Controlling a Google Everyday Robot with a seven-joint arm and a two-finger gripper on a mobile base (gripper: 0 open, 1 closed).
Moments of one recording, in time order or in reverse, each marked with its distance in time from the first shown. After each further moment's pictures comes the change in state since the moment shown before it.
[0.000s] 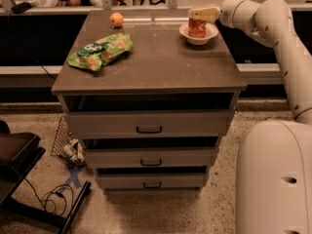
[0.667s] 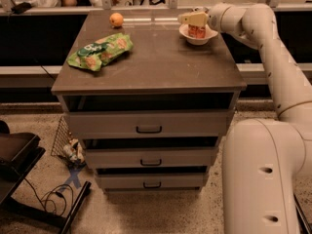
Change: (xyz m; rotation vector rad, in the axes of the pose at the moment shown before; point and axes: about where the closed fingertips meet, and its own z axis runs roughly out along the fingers) arm 0.025 0.029 0.036 -0.075 0.027 0.060
